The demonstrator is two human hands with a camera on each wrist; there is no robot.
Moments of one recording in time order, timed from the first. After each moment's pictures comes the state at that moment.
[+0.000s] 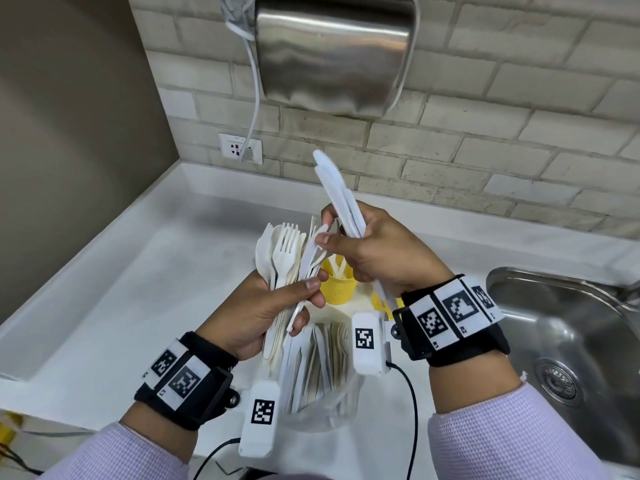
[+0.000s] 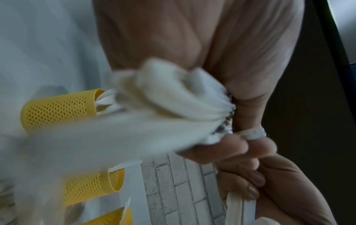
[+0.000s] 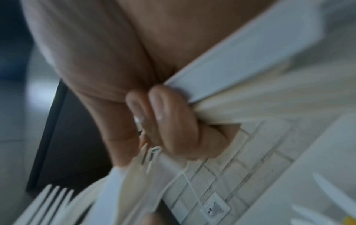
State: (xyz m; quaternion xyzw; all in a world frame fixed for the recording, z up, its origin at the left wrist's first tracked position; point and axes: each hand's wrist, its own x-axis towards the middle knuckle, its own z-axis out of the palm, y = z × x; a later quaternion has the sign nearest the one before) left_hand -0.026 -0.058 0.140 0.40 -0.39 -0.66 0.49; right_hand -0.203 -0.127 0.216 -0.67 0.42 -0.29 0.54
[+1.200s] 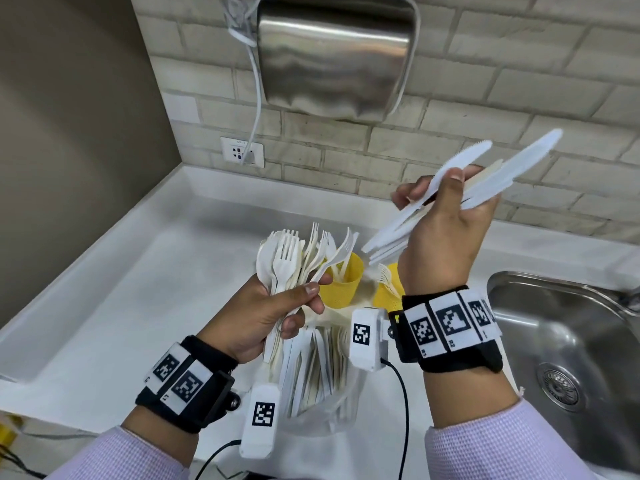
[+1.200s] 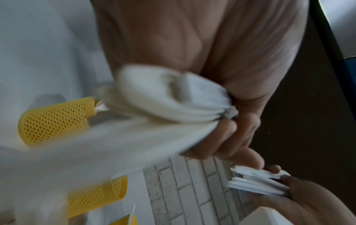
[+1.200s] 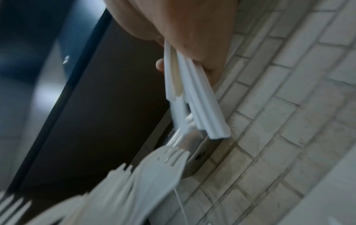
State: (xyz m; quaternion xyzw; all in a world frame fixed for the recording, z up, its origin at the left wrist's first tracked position) left_hand -0.024 -0.060 0.133 0.41 -0.41 -0.65 0.49; right_hand -0.206 -0.129 0.227 -0.36 0.33 -0.78 0.39
